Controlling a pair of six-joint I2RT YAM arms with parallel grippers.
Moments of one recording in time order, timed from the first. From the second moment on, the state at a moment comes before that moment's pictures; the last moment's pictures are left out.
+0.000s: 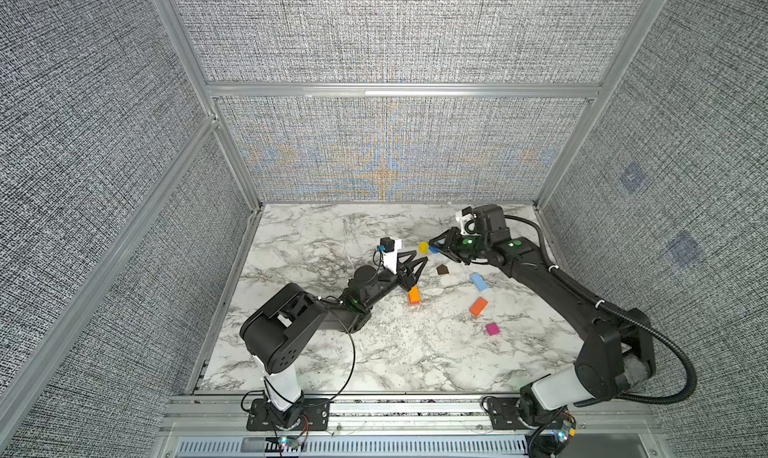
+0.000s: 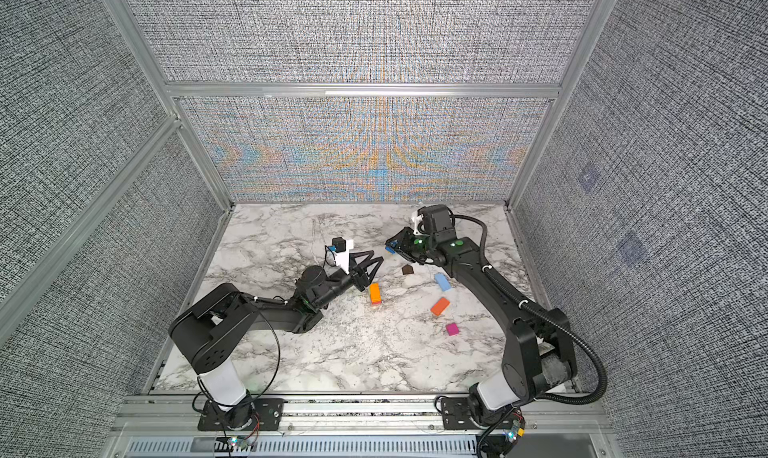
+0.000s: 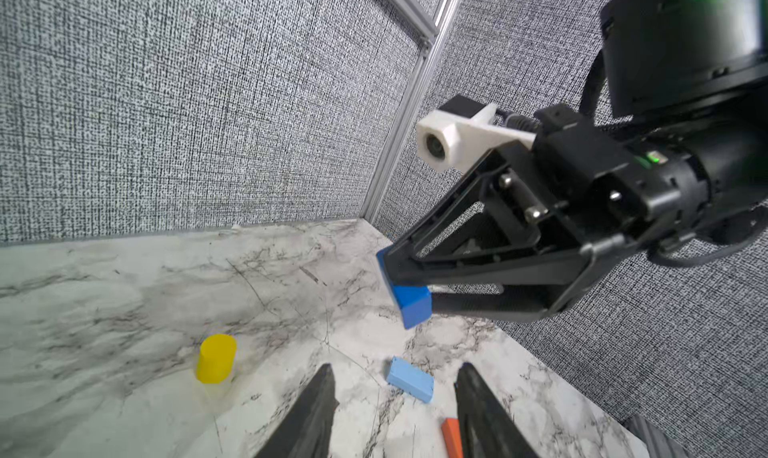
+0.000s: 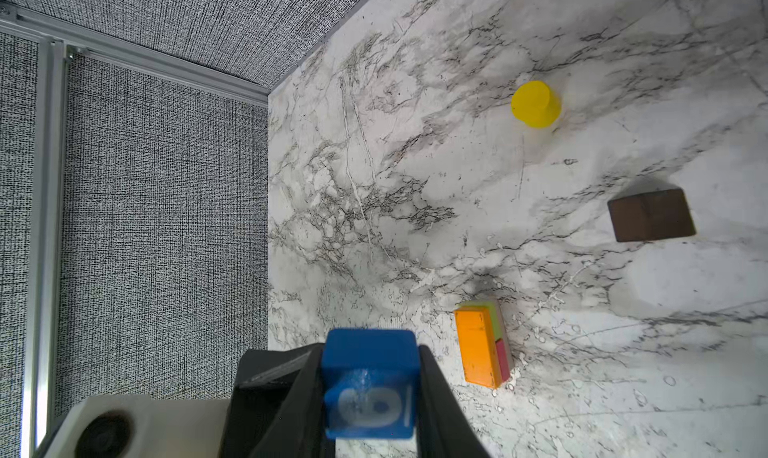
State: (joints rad) left arm -0.77 1.78 0.71 1.18 0.21 -0.43; right arm 0.37 1.51 1.23 -0.40 -0.42 0.82
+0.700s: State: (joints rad) left arm -0.79 1.84 0.79 1.13 0.22 -0.41; right arm 0.41 1.49 1.19 -0.34 -0.42 0.85
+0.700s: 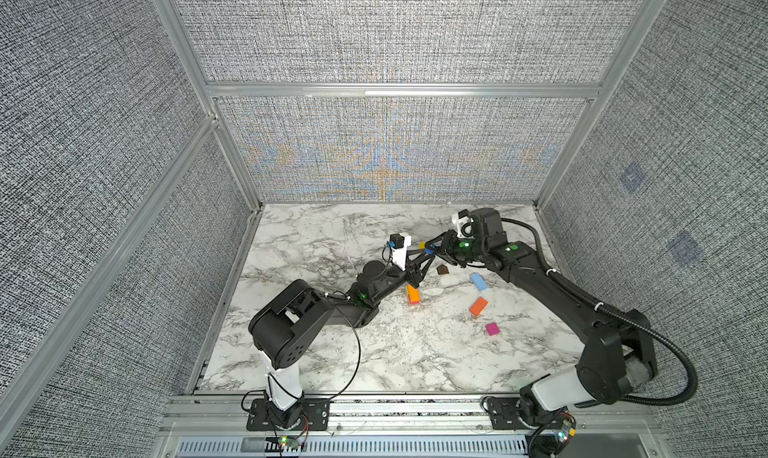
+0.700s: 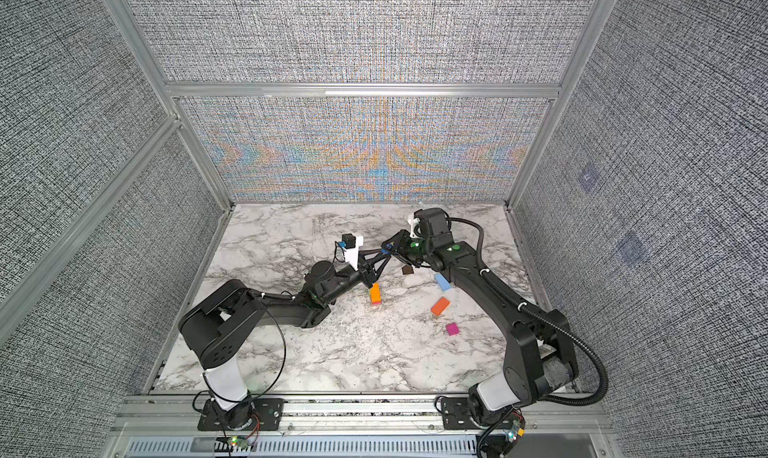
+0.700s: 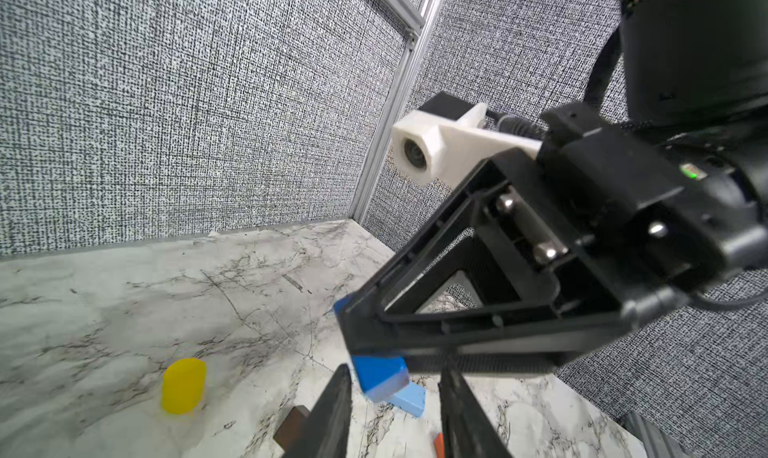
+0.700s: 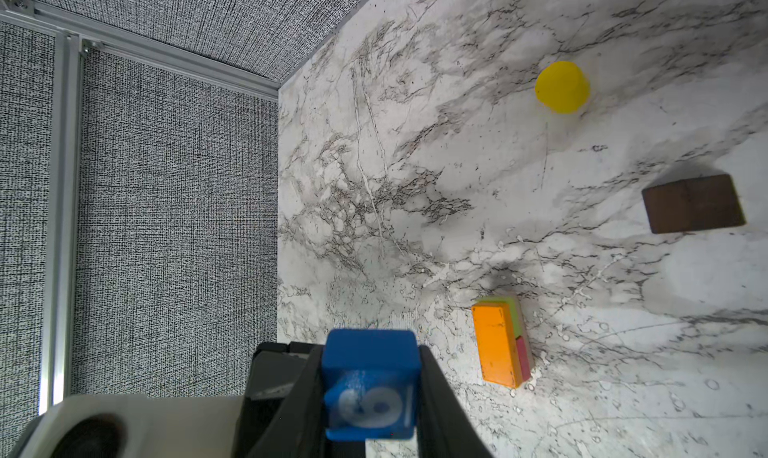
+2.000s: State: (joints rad) left arm -0.79 1.86 0.80 1.13 0.17 -0.43; right arm 0.43 1.47 1.15 -0.31 -0.41 0.84
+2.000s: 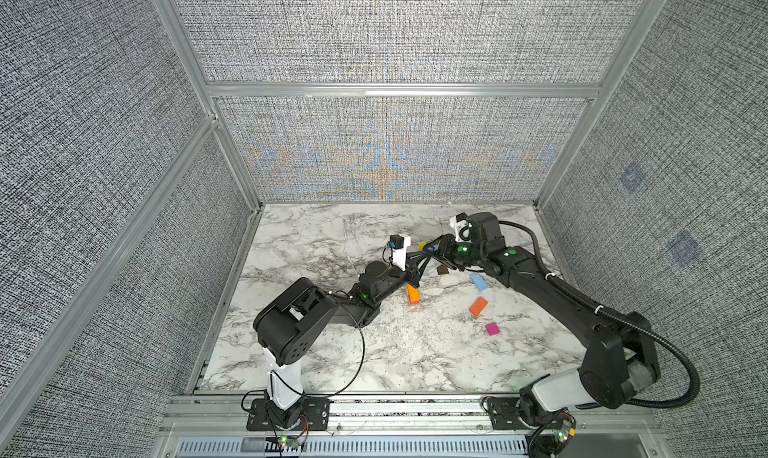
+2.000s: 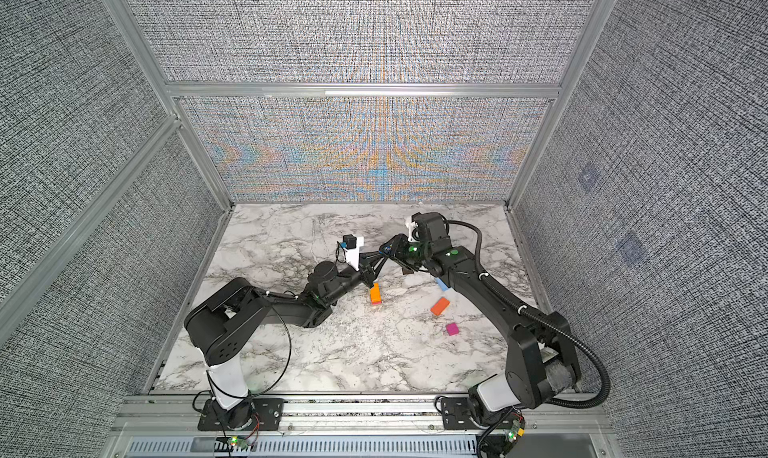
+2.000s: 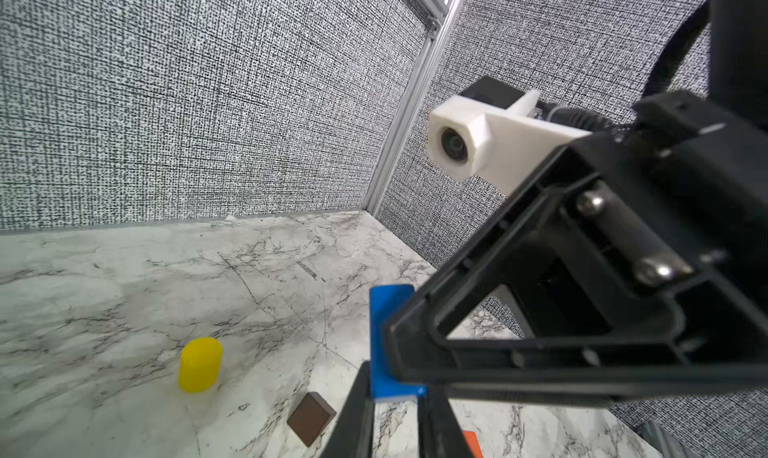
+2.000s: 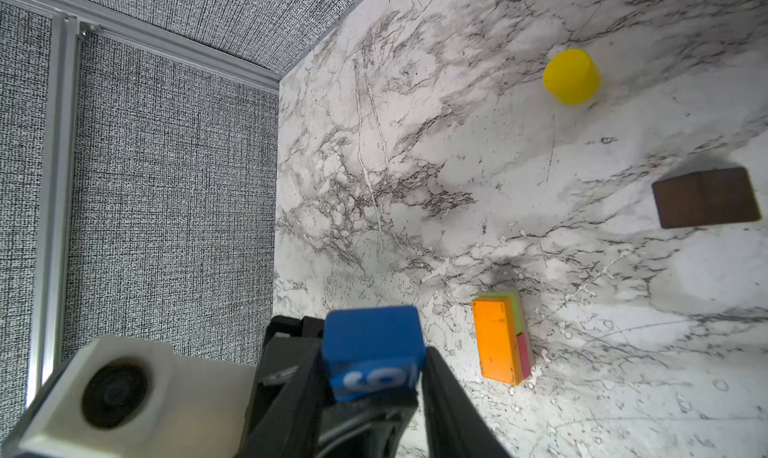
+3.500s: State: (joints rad) left arm -0.76 1.41 0.61 0.48 0.23 0.02; right arm 0.16 1.42 0.91 -0.31 -0.61 0.68
